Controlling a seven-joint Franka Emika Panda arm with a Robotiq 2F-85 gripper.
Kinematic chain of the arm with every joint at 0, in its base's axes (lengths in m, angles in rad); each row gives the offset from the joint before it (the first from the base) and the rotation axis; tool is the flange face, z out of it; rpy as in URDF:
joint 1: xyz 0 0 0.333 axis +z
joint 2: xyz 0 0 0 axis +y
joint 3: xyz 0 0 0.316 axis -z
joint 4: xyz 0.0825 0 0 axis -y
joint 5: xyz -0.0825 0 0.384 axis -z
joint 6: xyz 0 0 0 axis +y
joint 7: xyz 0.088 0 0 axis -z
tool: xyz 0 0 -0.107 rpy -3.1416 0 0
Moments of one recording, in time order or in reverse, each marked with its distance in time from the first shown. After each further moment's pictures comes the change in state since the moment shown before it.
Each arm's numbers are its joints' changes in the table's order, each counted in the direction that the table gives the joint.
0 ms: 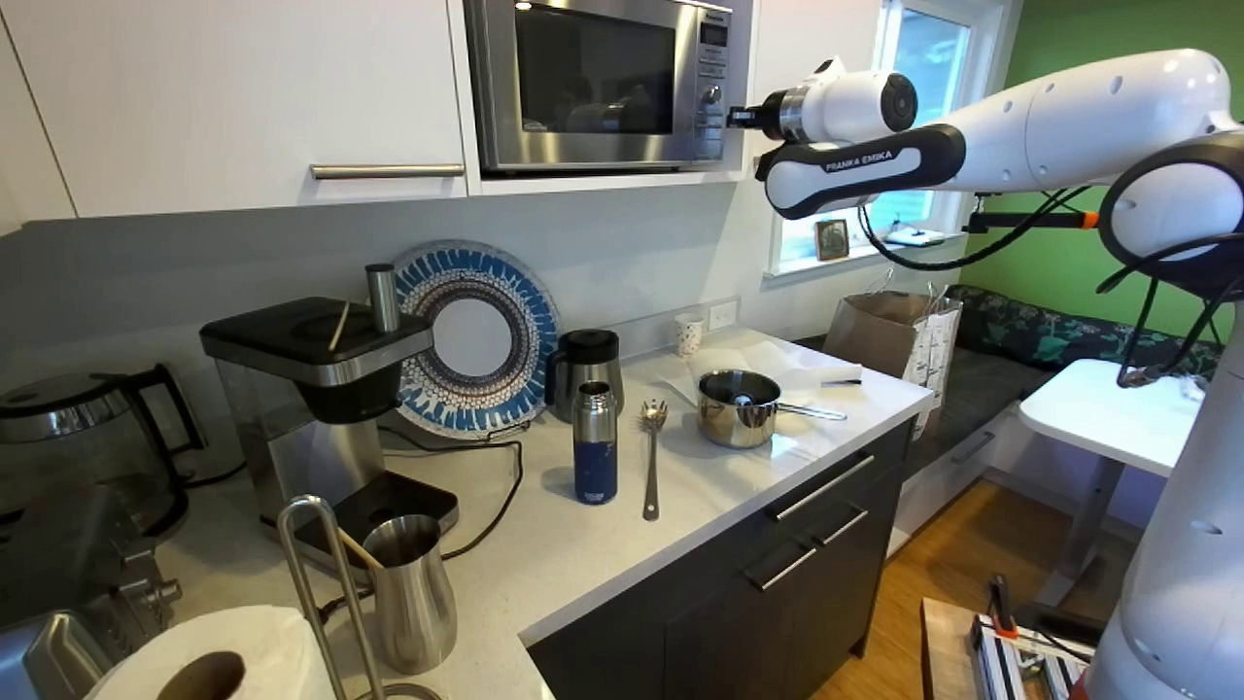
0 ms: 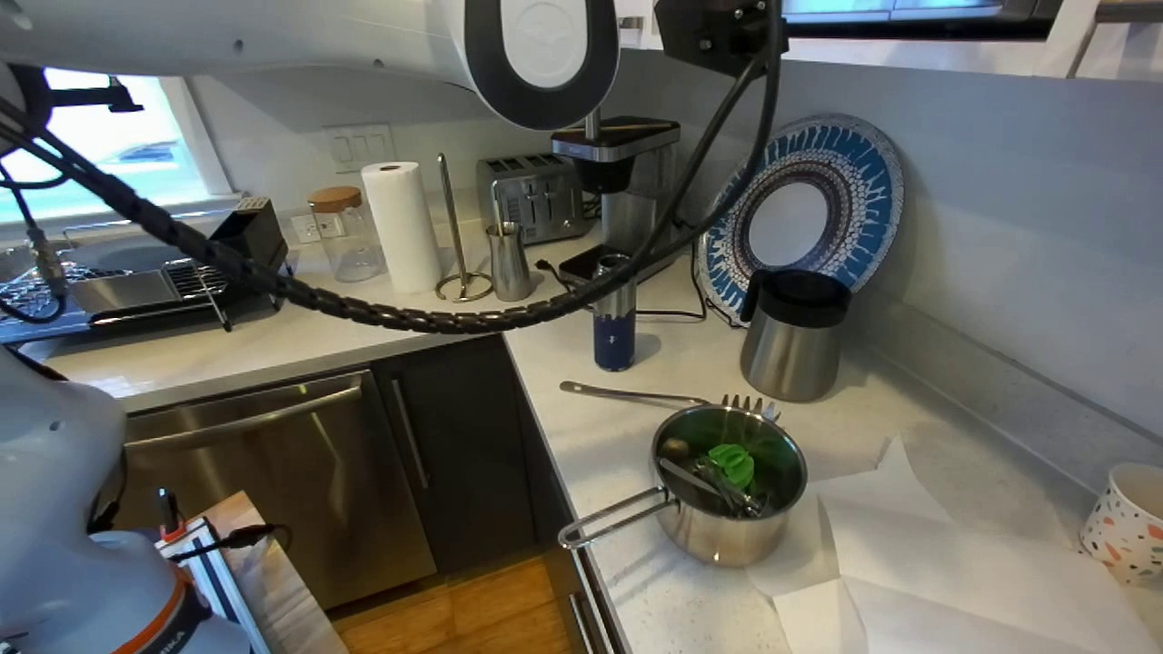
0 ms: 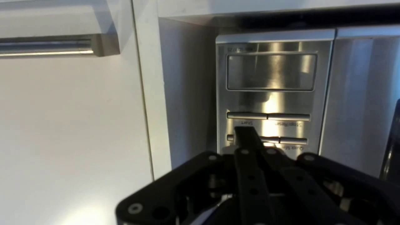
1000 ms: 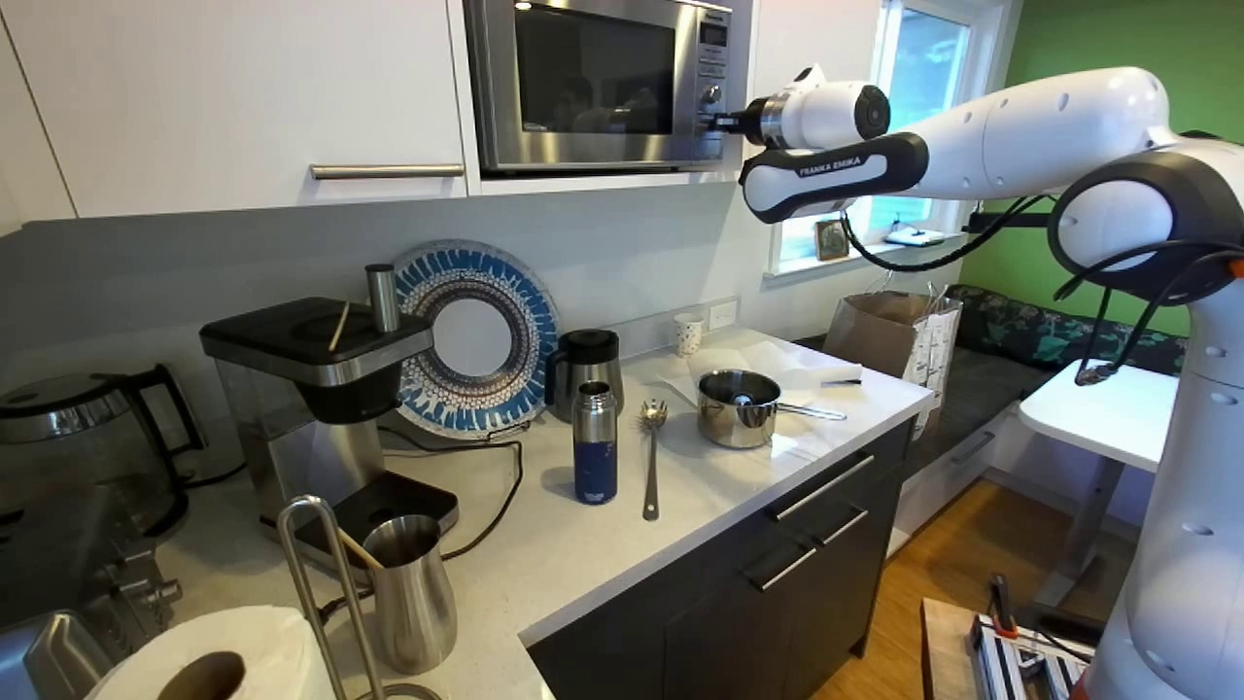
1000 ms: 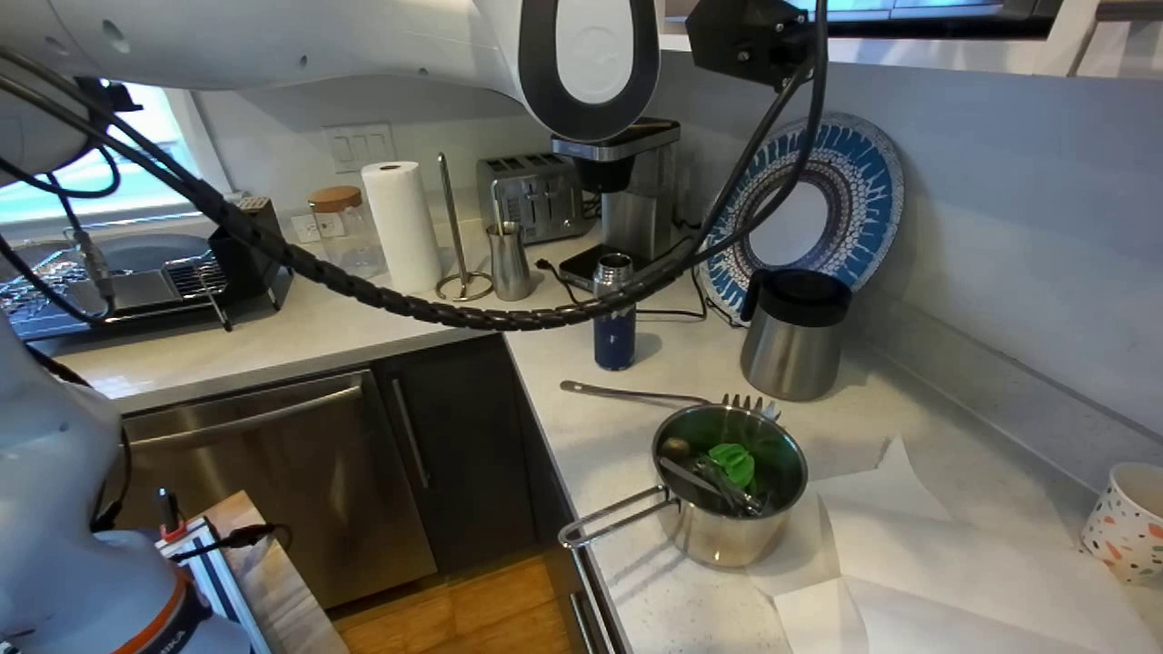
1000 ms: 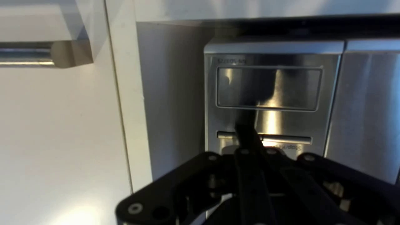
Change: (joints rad) arm 0.053 0.095 0.043 0.091 -0.056 -0.016 -0.049
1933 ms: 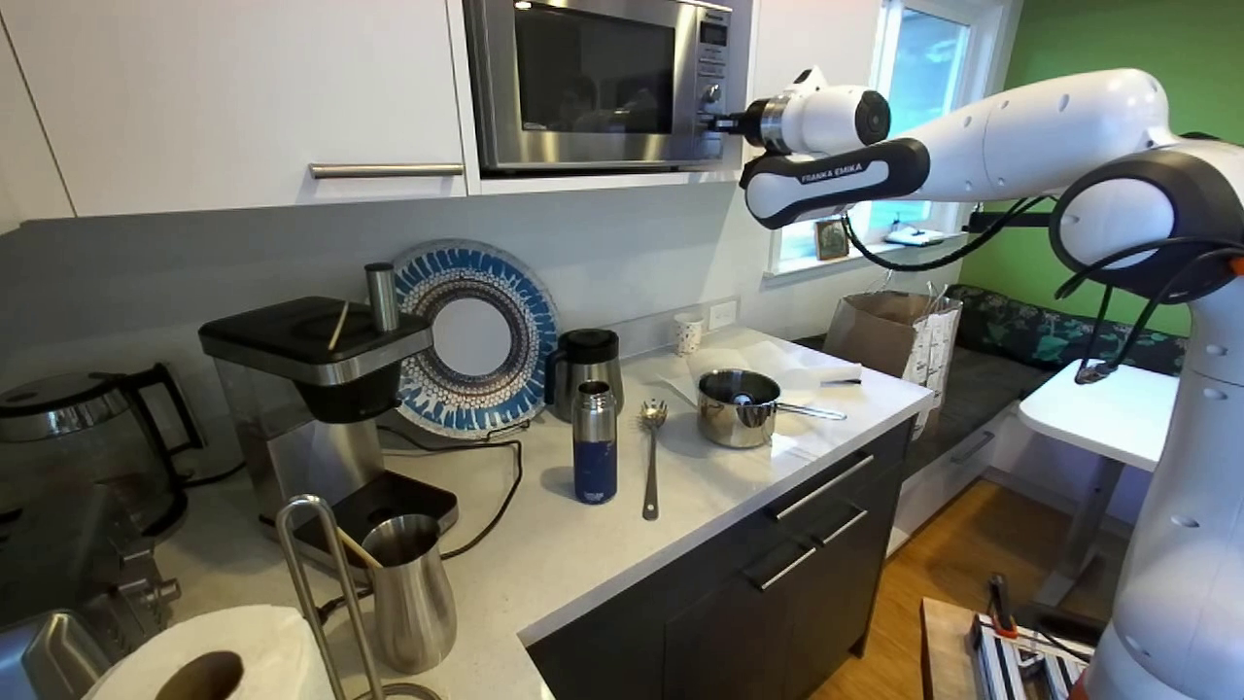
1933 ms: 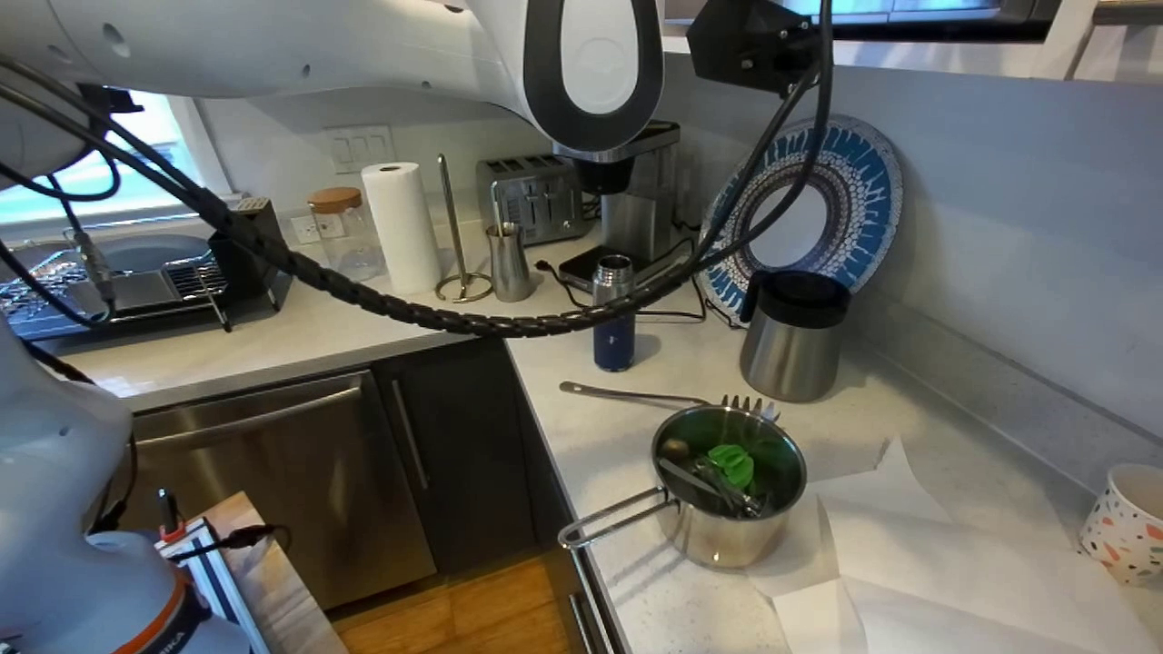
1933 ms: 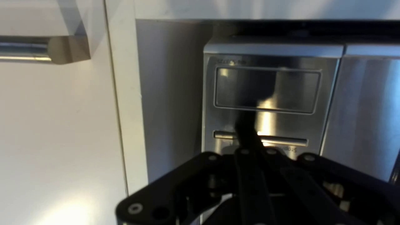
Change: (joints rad) arm -0.113 0.000 -0.114 -0.009 0.057 -0.026 0.013
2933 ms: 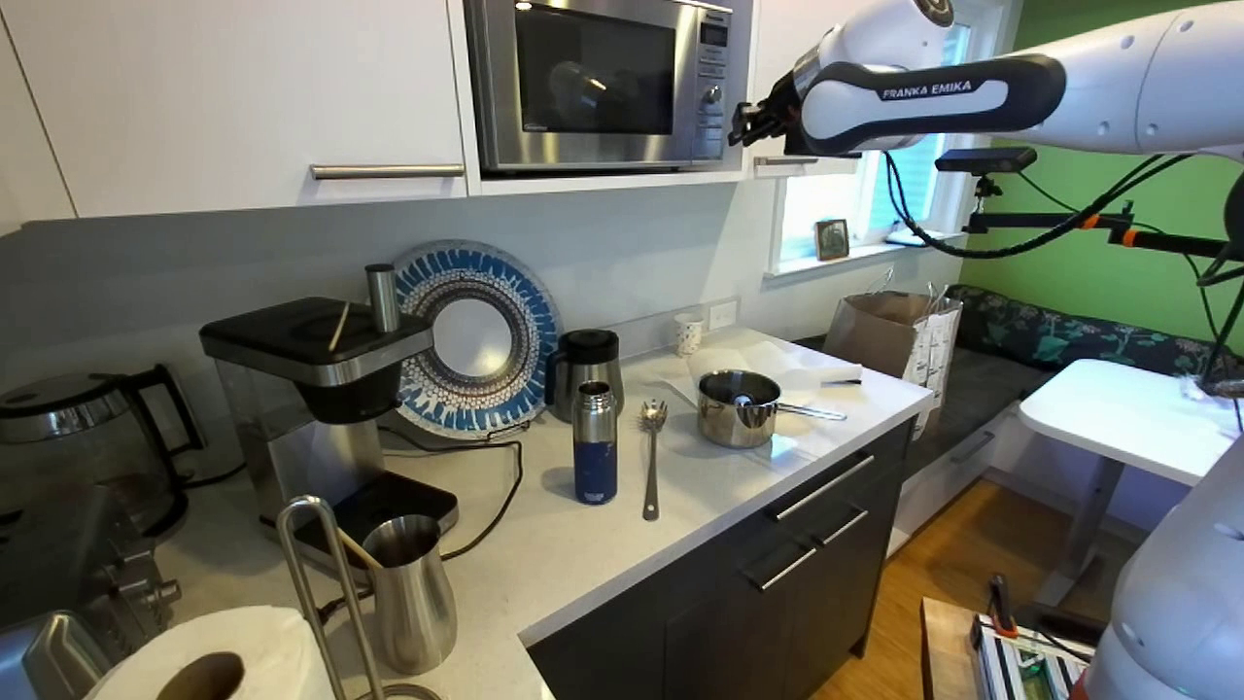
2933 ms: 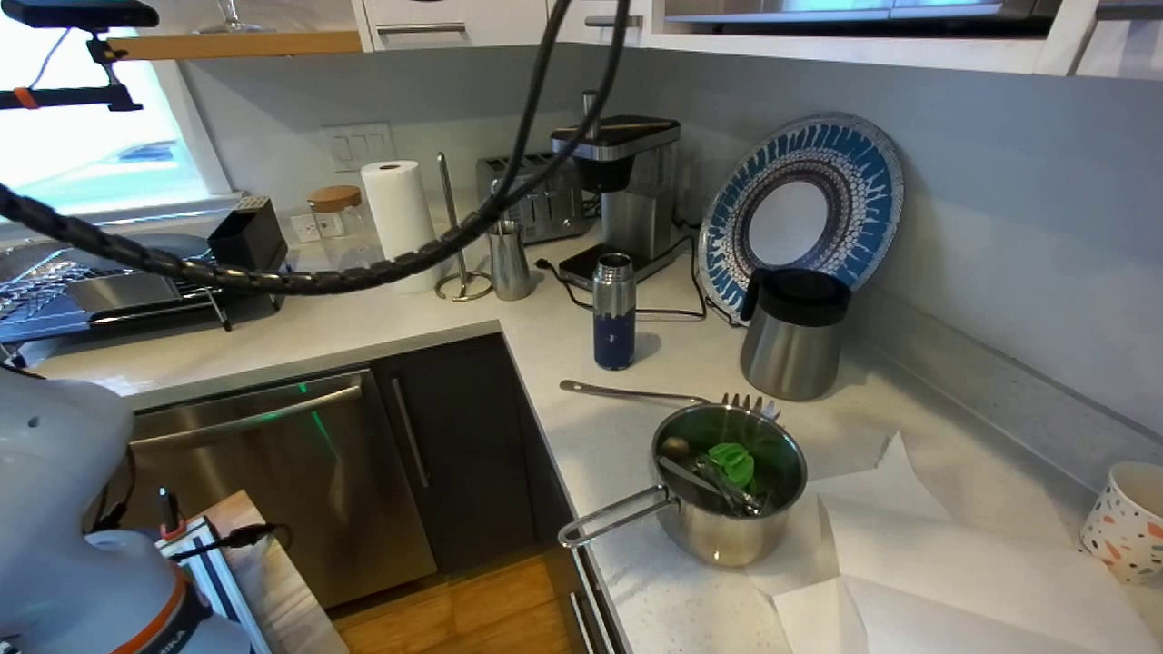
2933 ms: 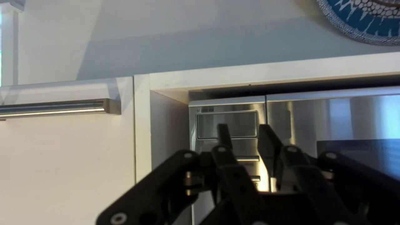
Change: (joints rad) arm -0.011 -0.300 -0.061 -0.105 -0.037 0.624 -0.006
